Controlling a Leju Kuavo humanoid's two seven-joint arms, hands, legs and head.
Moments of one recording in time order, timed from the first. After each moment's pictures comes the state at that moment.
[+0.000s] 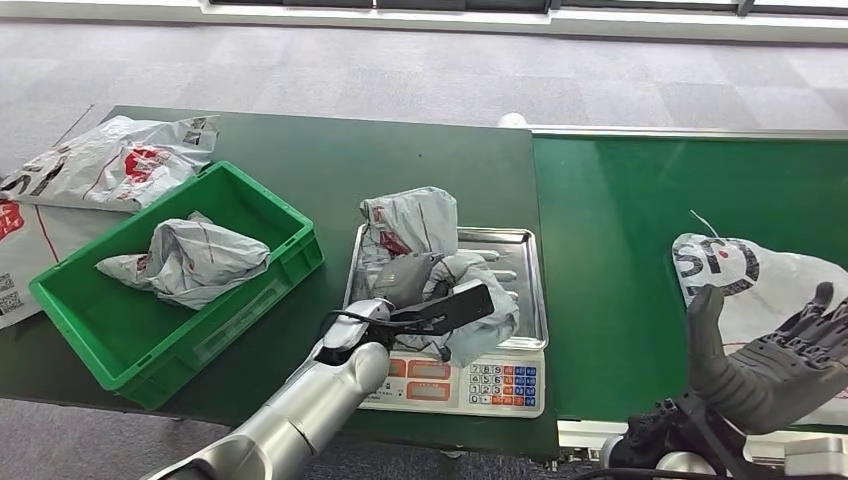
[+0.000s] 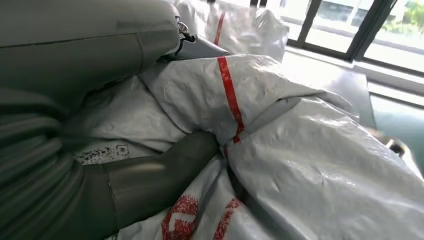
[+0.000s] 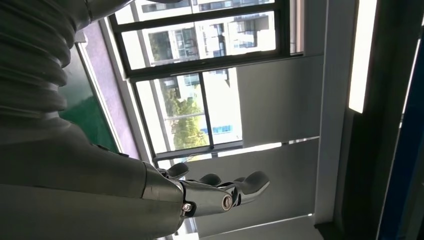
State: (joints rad) left arm -0.62 -0.33 -0.57 -0.64 -0.81 0.13 -0.03; right arm 0.14 0.10 0.09 -2.02 0.16 -0.70 -0.70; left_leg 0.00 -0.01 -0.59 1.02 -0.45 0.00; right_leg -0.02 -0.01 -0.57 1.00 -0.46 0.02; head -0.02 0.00
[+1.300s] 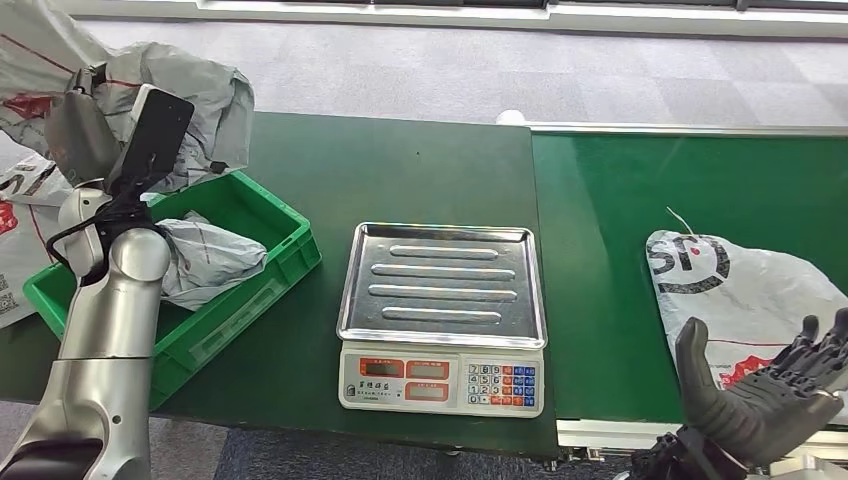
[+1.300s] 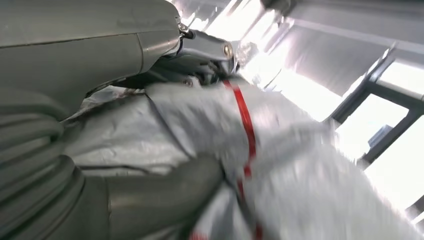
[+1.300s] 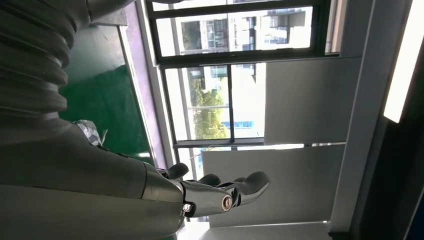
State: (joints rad) left arm -0.72 0.04 -0.02 -1.14 -0.91 0.35 0.01; right arm 0.26 0.07 0.07 -2.02 0.18 -0.70 -0.70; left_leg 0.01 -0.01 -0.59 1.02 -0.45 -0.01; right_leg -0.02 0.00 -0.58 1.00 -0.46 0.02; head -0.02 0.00
